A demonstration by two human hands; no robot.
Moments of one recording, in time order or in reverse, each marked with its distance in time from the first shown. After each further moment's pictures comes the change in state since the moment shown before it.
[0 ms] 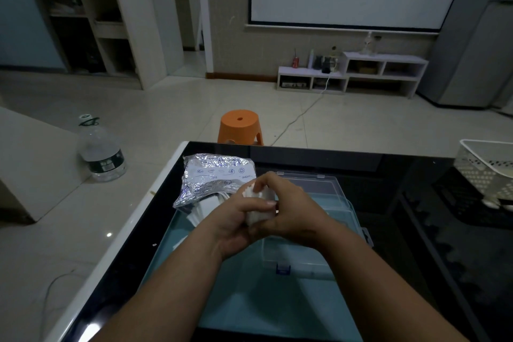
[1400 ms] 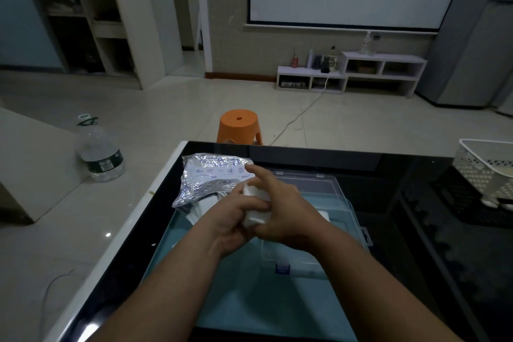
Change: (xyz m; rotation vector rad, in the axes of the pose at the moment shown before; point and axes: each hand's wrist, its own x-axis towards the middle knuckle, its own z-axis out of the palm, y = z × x) left_hand 0.004 0.000 -0.009 0.035 0.182 -0.026; right_hand -0.006 -0.008 0.004 -0.077 -0.004 -0.050
